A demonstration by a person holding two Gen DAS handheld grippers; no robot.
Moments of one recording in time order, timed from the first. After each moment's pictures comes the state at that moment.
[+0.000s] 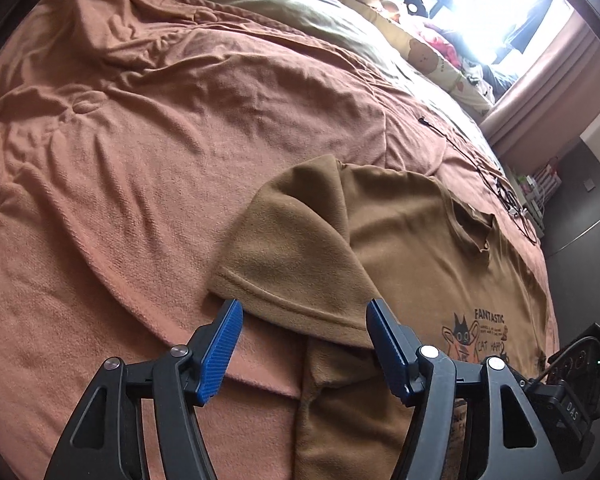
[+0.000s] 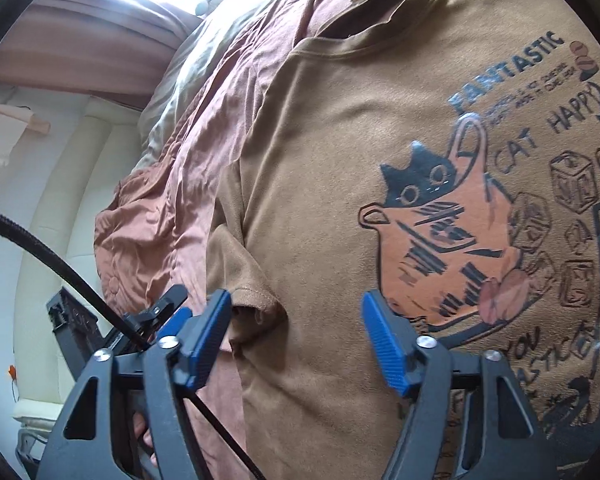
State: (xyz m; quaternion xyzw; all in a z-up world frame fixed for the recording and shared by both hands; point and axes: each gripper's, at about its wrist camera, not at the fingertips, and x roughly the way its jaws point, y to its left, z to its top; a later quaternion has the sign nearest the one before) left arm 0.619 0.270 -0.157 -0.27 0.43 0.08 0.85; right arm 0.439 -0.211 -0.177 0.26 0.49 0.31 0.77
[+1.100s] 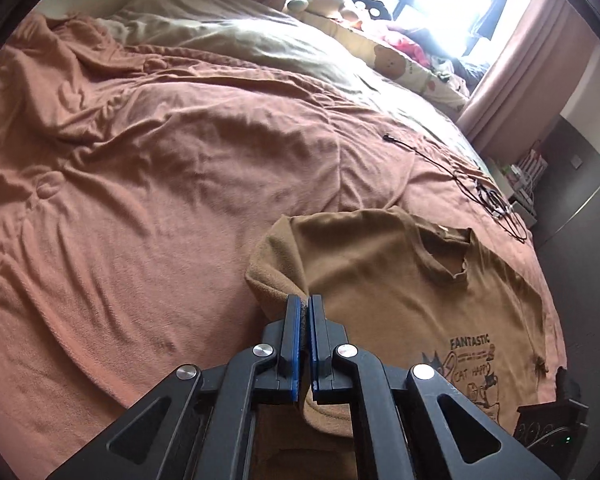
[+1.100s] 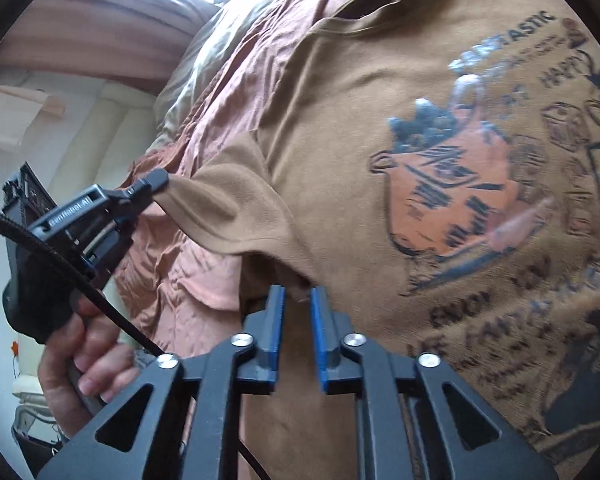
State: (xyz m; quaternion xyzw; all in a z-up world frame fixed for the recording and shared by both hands) left arm 0.667 0.242 -0.107 -0.22 0.41 0.04 0.88; right arm 0.414 -0.225 -0.189 0.26 0.48 0.33 0.77
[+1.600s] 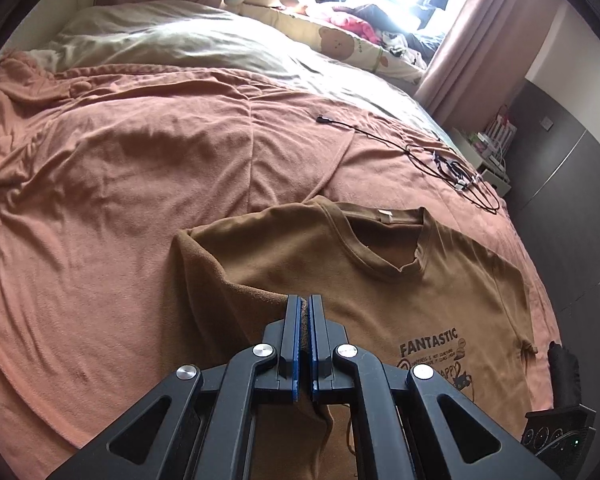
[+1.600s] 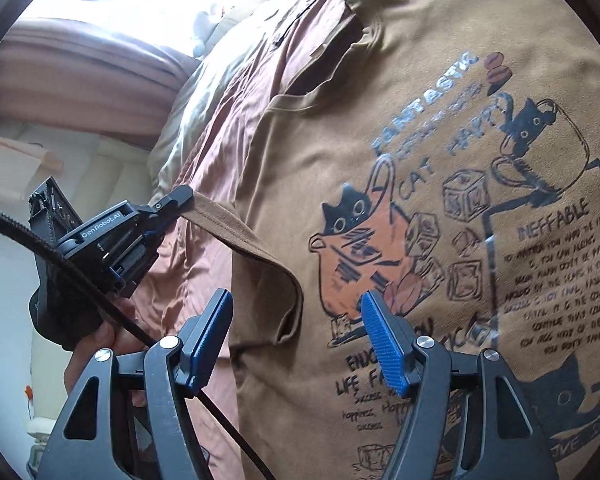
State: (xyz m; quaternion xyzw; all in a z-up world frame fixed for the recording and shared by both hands) left arm 0.720 0.173 -0.104 -0.19 0.42 -0.02 0.89; right arm 0.420 -0.284 -0.182 0.32 0.44 0.29 0.79
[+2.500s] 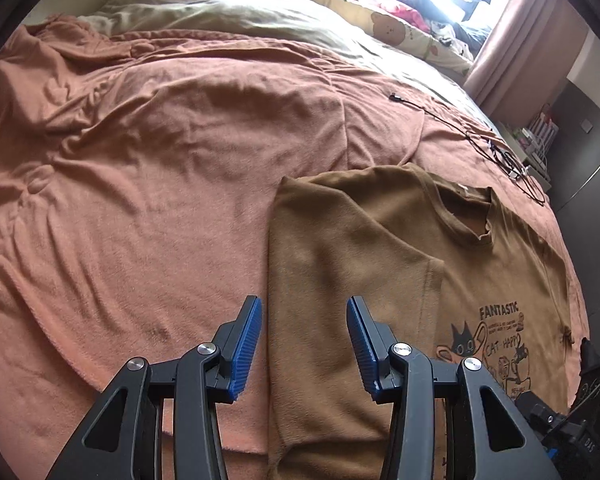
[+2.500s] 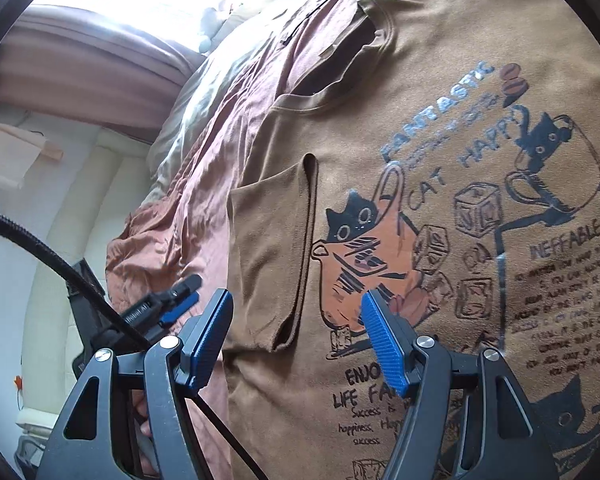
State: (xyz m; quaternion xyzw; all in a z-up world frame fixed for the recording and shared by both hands) left arm 0.676 0.235 -0.143 -0.18 0.46 0.05 0.87; right arm 0.424 -0.276 -0.186 0.29 0.43 0.31 0.80
